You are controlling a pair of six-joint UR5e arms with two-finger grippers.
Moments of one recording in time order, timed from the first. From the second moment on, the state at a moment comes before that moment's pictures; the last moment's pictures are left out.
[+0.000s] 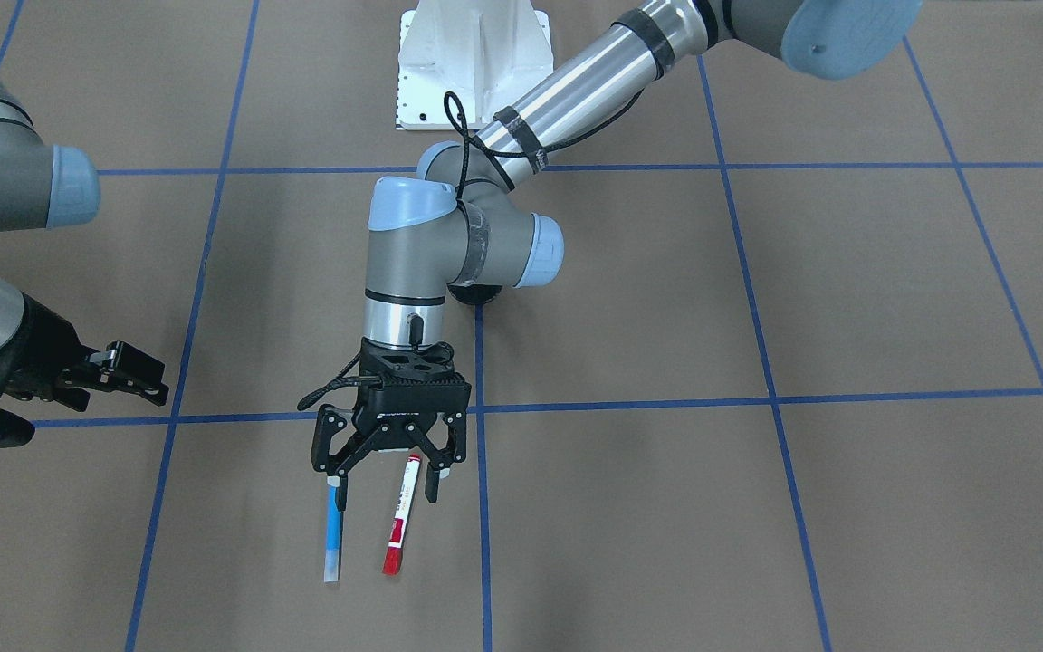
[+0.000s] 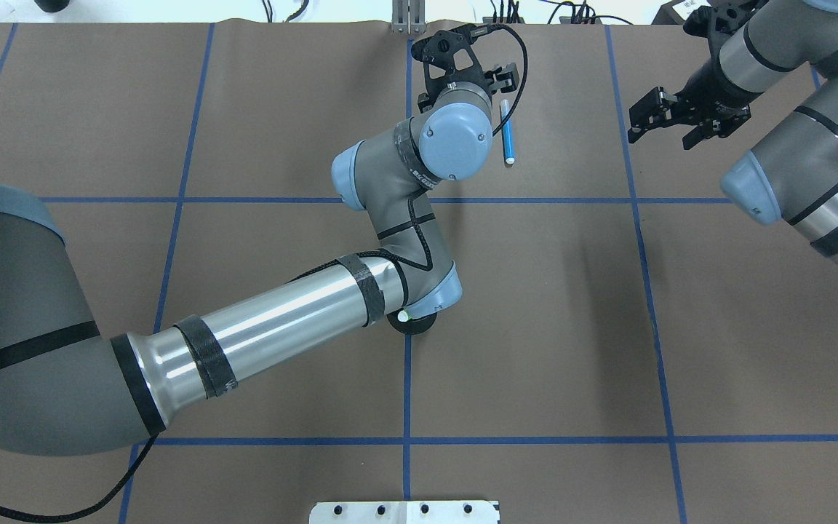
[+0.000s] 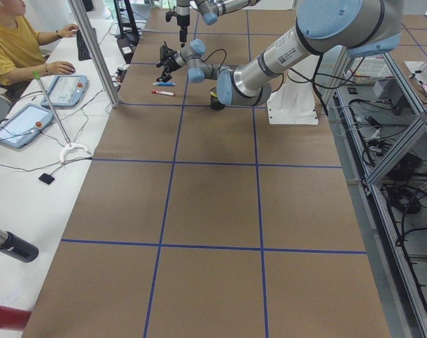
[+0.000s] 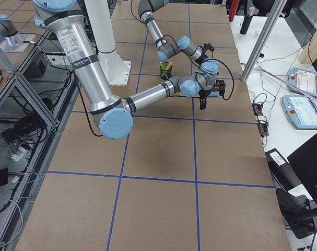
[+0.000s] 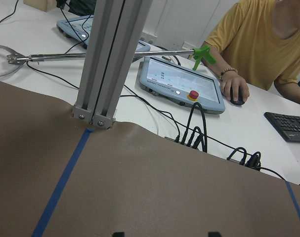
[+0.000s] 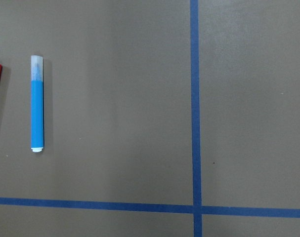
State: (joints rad) left arm -0.56 -2.86 -0.65 -2.45 -1.16 -1.42; right arm 1.06 -1.13 1.53 -1.31 2.30 0.83
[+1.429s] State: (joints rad) left arm -0.66 -2.46 -1.60 -1.70 -1.69 -1.07; right arm 1.05 -1.12 1.61 -1.31 2.29 0.89
